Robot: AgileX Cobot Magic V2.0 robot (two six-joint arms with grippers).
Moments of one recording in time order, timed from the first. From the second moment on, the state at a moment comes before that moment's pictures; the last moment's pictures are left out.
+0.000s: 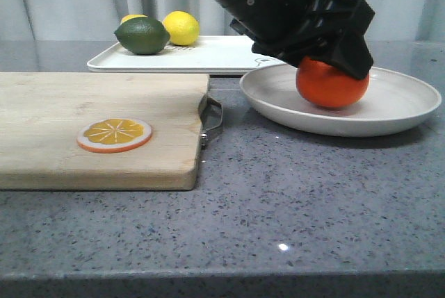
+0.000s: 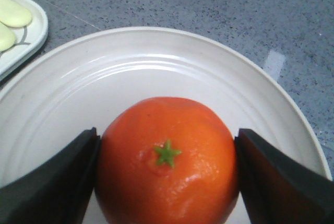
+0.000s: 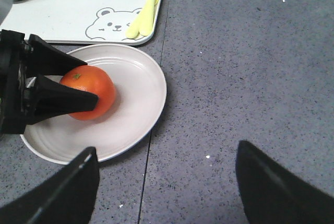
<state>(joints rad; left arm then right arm) -0.73 1.96 -1.53 -0.92 0.47 0.93 0.14 0.57 -0.77 0.07 0.76 0.10</state>
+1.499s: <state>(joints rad) -0.71 1.83 -1.54 -0.83 0.48 0.92 0.14 0.57 -0.77 0.07 0.76 0.10</state>
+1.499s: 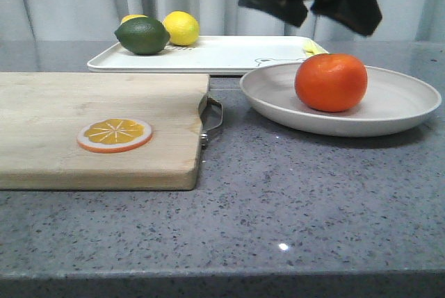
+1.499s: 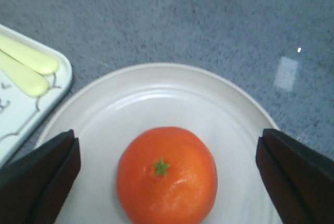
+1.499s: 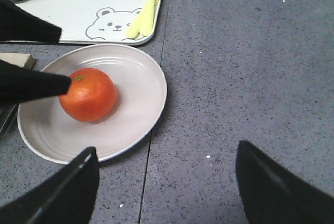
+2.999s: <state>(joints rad) -0.35 0.75 -0.57 -0.82 0.21 0.87 0.14 0.88 -0.77 0.10 0.48 0.10</state>
